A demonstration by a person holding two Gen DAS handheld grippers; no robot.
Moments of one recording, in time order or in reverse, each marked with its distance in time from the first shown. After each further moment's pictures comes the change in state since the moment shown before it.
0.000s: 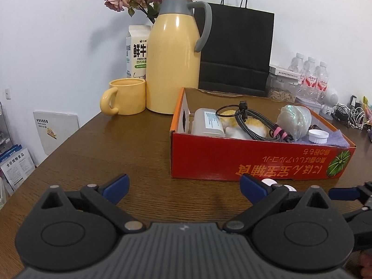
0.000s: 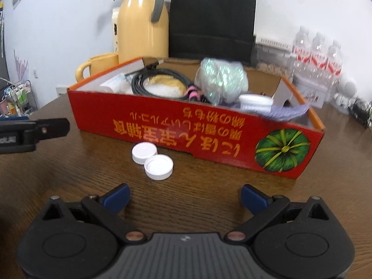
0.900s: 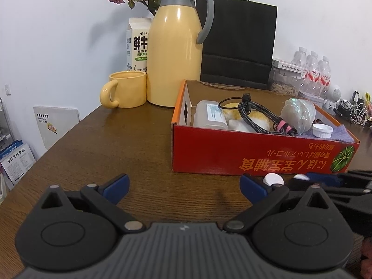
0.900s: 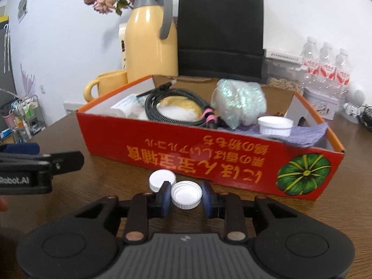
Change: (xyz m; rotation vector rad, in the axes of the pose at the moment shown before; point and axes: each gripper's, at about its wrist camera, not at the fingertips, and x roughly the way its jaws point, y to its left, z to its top) left arm 0.009 0.000 -0.003 0.000 0.038 0.010; right arm 0.002 0.012 0.013 0.011 -0.107 0.037
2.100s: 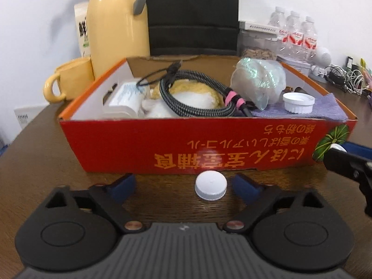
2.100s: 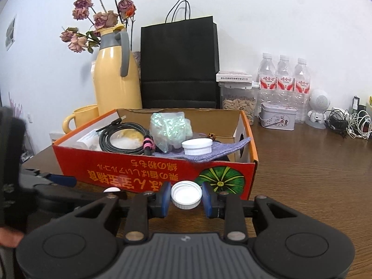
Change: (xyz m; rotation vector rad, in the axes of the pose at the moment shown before) left arm 0.062 -0.100 0.001 0.088 0.135 -0.014; right arm -0.050 -0.069 -0.007 0.068 -0.129 -0.059
